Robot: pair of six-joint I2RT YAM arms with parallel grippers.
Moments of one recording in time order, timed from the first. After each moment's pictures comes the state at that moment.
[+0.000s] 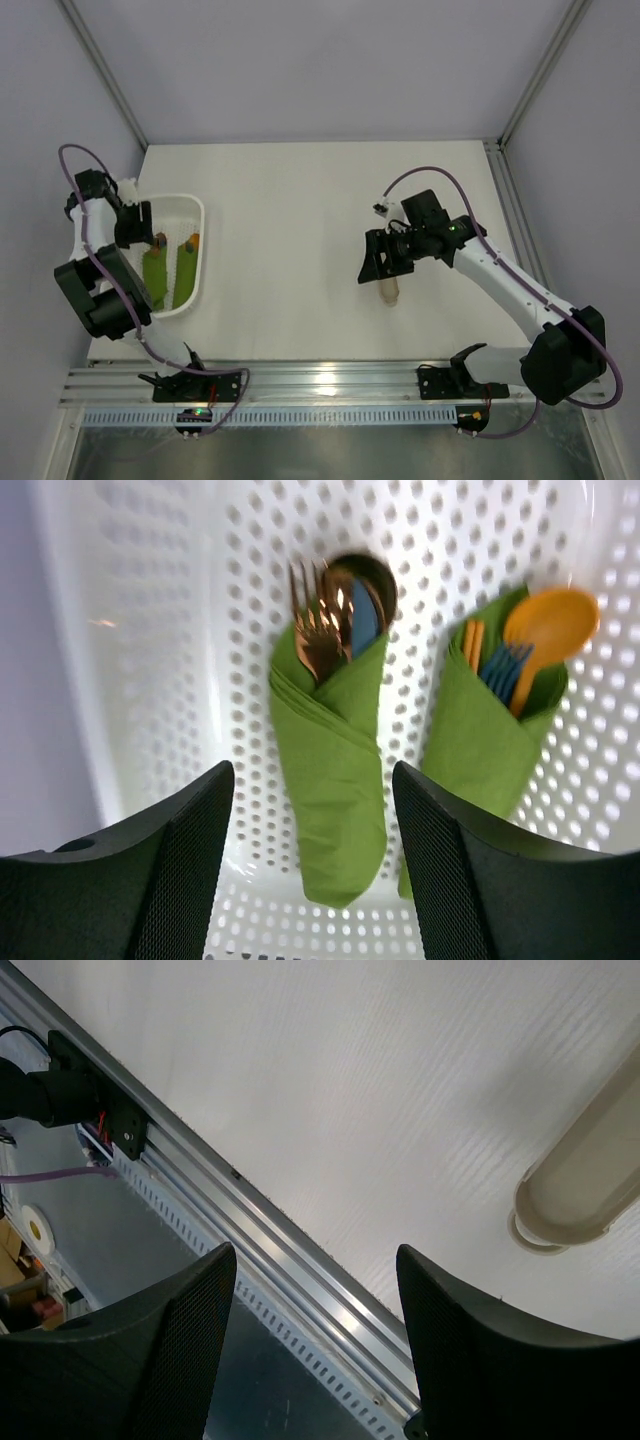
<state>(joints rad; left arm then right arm) 0.52 1.74 1.38 -0.85 0.18 0.35 0.46 1.28 1.04 -0.78 -0.55 0.27</state>
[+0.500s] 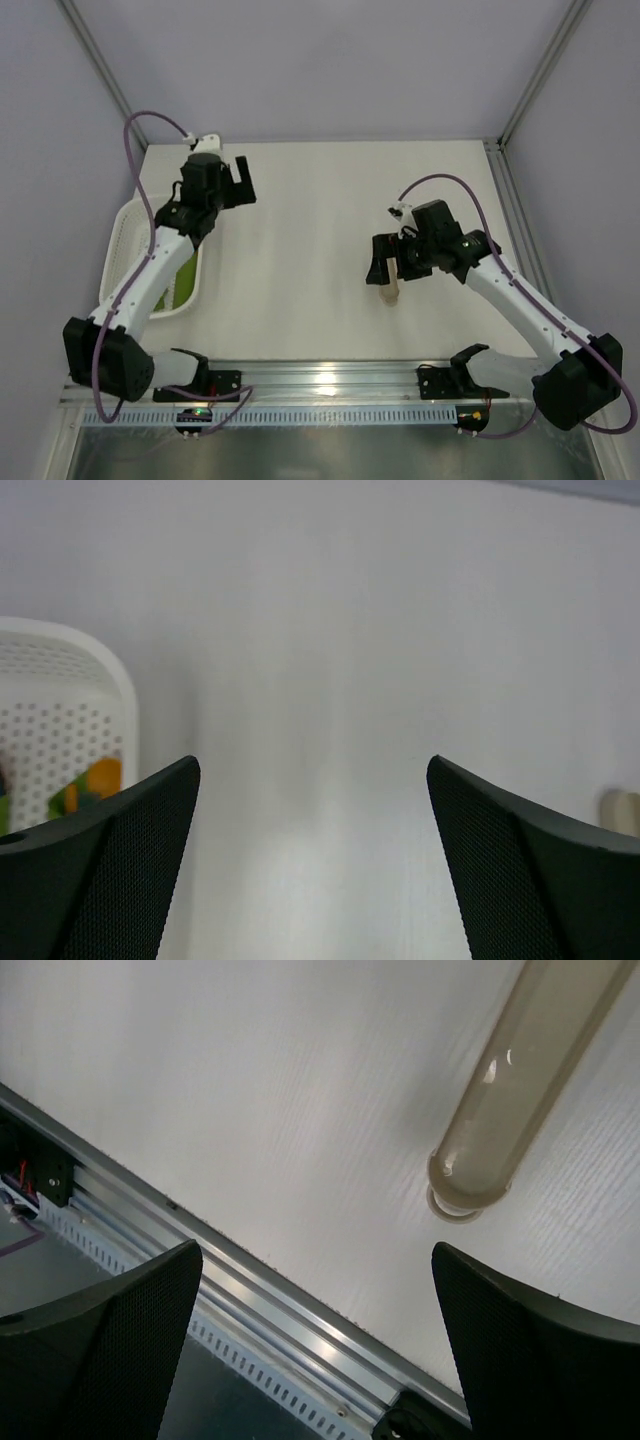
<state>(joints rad) -0.26 1.35 1.24 -0.41 -0.24 -0.25 0.46 1.15 0.97 -0.77 -0.36 0.29</state>
